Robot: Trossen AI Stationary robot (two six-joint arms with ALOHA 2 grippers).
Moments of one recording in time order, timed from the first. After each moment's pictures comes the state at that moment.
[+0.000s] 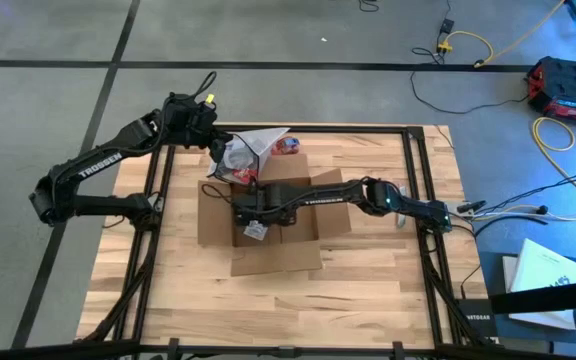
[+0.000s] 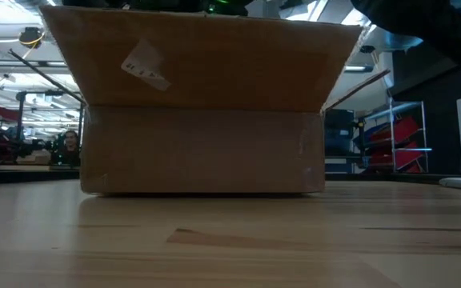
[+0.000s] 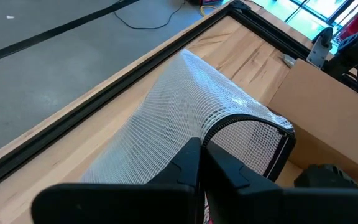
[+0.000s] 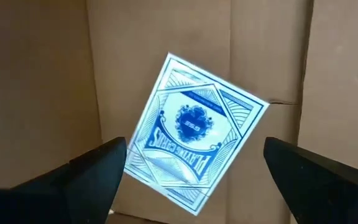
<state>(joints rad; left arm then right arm) 0.69 1.08 1.00 -0.53 0.18 -0.16 0.05 2.50 2.35 -1.15 0.08 1.58</state>
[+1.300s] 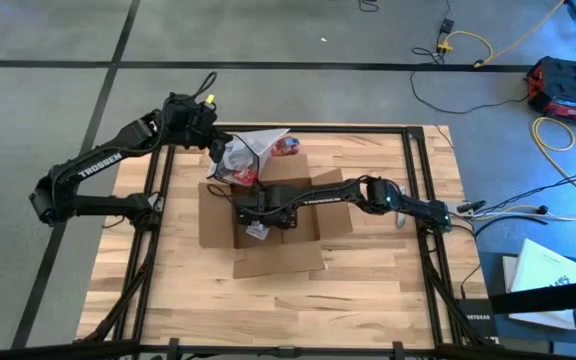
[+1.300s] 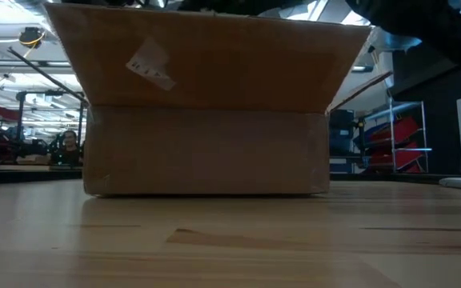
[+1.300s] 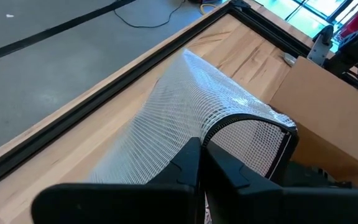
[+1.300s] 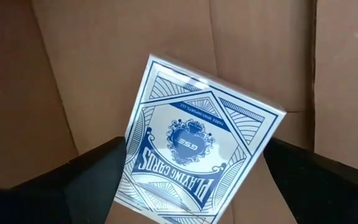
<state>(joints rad) 0.69 1.08 1.00 -0.54 0.18 -0.16 0.03 2.50 2.23 -1.06 0.01 1.65</state>
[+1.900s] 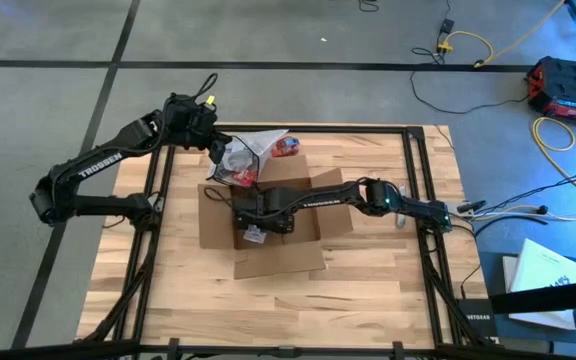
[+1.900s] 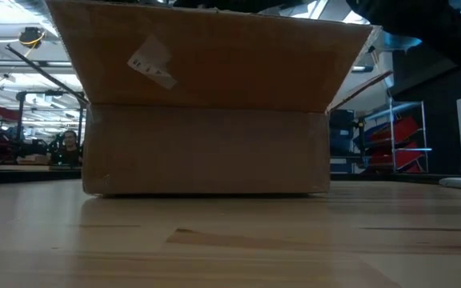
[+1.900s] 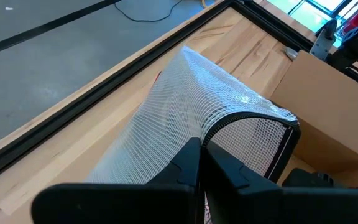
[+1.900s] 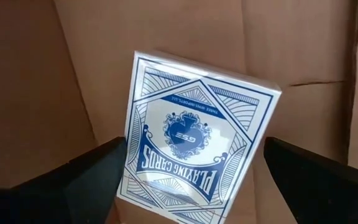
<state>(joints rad) 0.69 1.08 1.00 -0.56 0.18 -0.15 0.04 2.51 2.24 -1.01 -0.02 1.65</state>
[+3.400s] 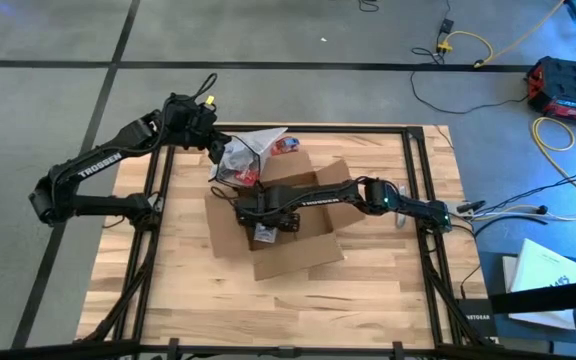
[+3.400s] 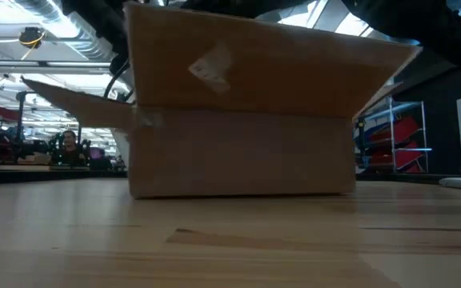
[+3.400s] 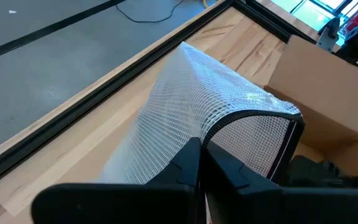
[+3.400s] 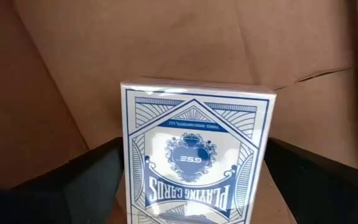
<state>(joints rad) 0.69 1.08 1.00 -0.56 0.17 -0.14 0.02 2.53 2.25 -1.13 0.00 1.69</state>
